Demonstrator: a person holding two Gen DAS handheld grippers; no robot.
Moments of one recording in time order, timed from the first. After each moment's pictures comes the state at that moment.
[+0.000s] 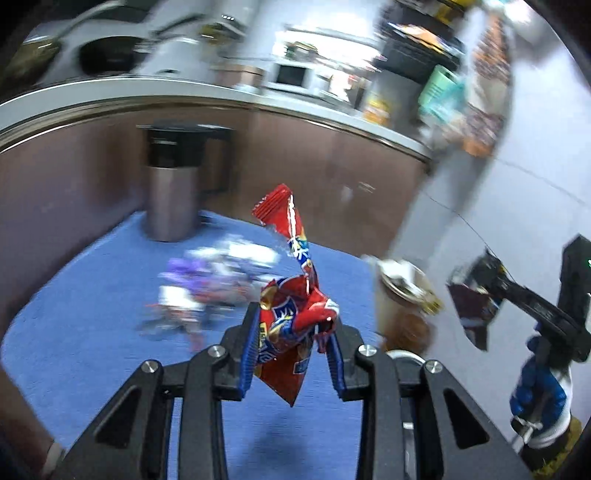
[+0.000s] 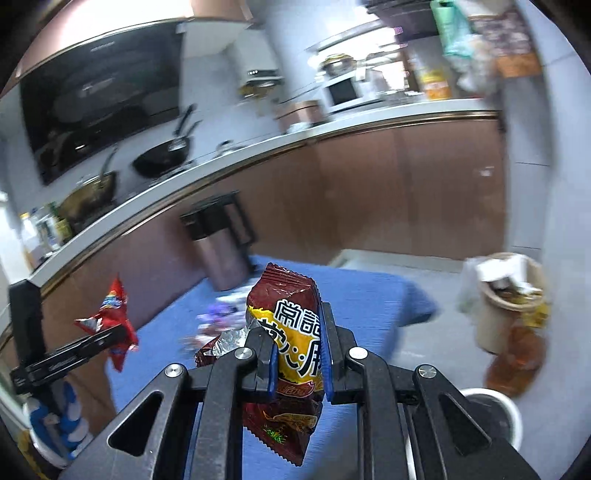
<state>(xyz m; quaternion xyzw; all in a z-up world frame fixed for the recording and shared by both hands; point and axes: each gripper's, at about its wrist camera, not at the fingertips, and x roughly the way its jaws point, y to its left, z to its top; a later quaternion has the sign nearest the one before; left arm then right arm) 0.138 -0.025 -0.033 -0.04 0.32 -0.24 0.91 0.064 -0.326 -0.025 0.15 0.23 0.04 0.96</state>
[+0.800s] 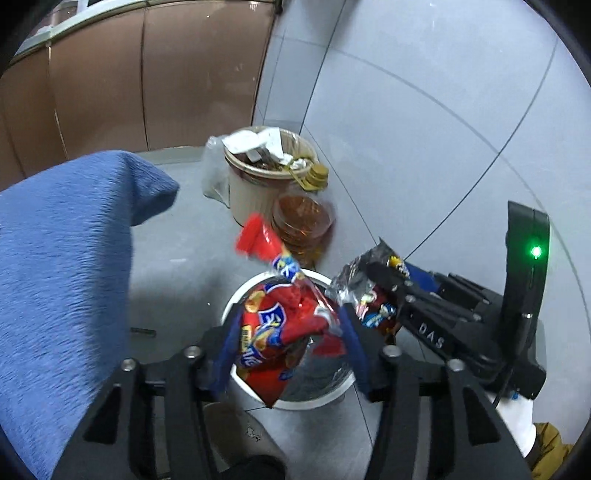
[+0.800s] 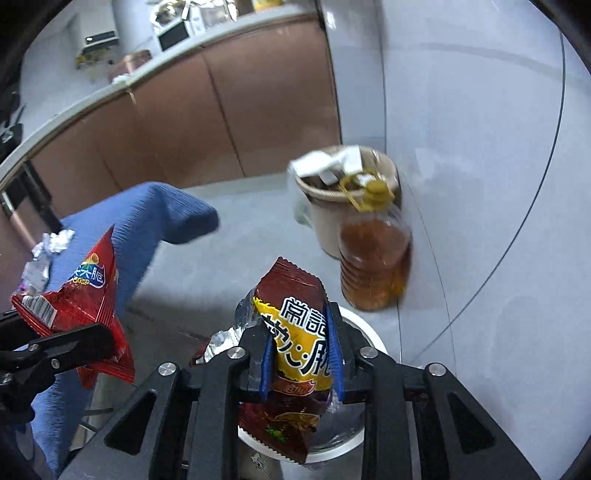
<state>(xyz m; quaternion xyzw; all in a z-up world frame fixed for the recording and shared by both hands) 0.138 -0.366 -0.165 0.11 0.46 -0.44 0.77 0.045 -0.514 -0.212 0.19 0.38 -0.20 0.88</state>
